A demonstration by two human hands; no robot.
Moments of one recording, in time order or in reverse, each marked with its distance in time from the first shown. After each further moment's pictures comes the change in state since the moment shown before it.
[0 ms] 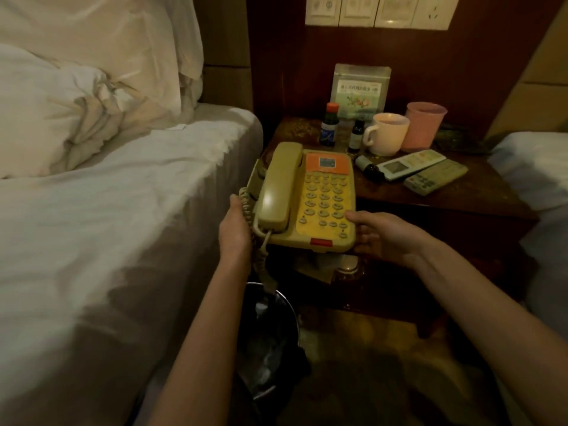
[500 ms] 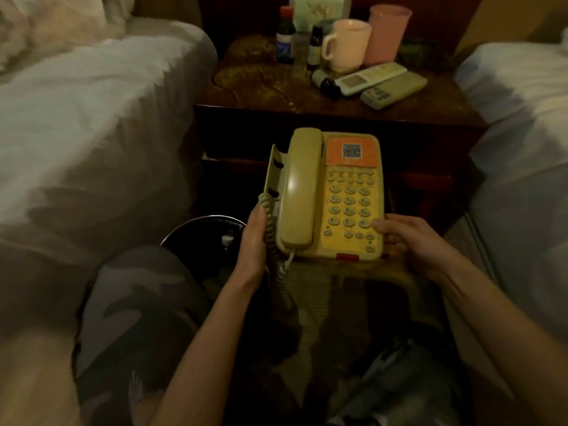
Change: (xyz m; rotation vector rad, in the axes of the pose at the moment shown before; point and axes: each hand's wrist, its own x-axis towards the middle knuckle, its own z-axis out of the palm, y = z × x) left_hand -0.114 -0.123 0.008 -0.075 -0.502 -0.068; right_hand -0.109 0.125 -0.078 -0.003 0.155 -0.047
